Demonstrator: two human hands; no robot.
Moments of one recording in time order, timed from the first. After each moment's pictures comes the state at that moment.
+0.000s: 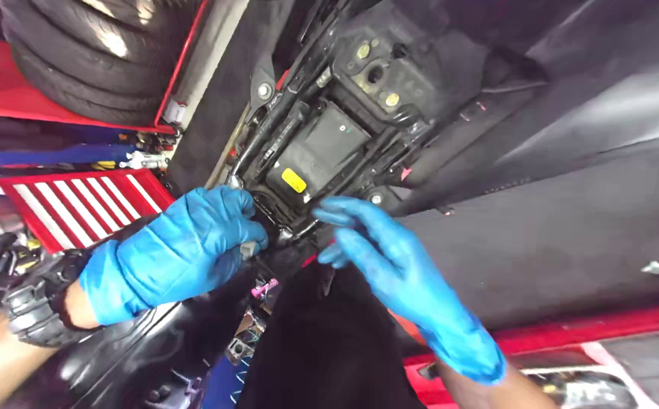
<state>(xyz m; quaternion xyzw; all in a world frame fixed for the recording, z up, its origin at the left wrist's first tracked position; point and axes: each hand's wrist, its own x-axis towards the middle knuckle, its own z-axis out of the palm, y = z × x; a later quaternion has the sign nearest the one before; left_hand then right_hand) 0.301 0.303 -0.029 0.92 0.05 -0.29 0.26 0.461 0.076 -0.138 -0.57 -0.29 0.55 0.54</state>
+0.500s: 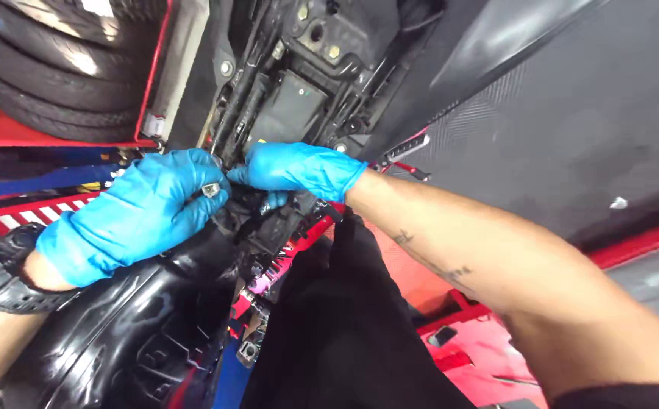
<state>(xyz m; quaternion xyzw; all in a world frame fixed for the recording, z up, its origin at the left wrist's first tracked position) 0.303 0.306 -0.007 0.93 0.09 -0.27 0.23 0.451 0.201 -0.130 -0.60 -0.38 0.69 0.17</state>
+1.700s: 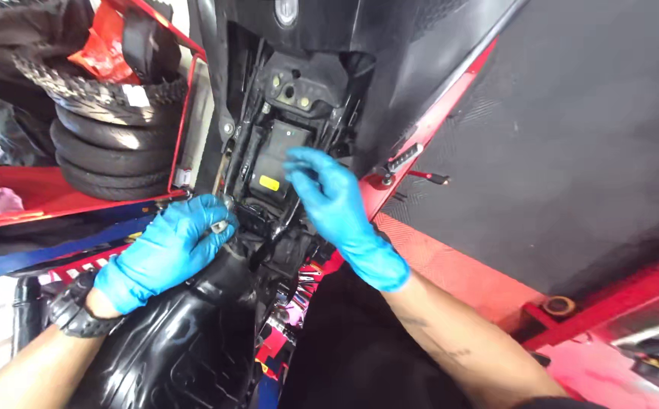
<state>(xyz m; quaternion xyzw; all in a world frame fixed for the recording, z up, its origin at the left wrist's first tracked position) 0.303 0.304 -0.002 0.94 0.08 -0.27 0.22 0.427 0.112 -0.143 -0.66 -0.22 0.30 0.65</state>
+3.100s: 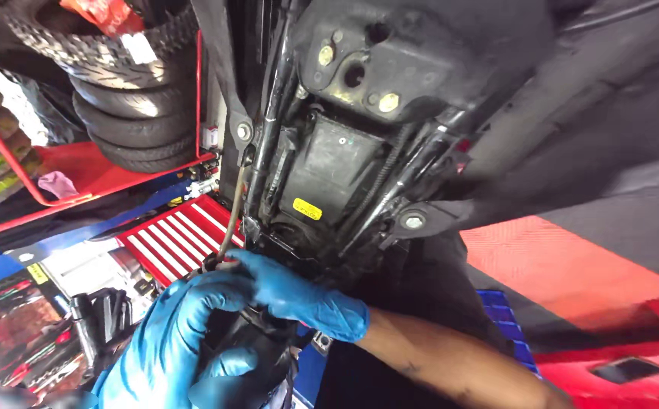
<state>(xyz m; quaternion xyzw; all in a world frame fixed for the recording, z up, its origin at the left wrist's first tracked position) 0.303 0.301 0.019 0.89 0.18 -0.29 0.30 0.347 0.199 -0.148 -0.31 -0.15 0.76 0.55</state>
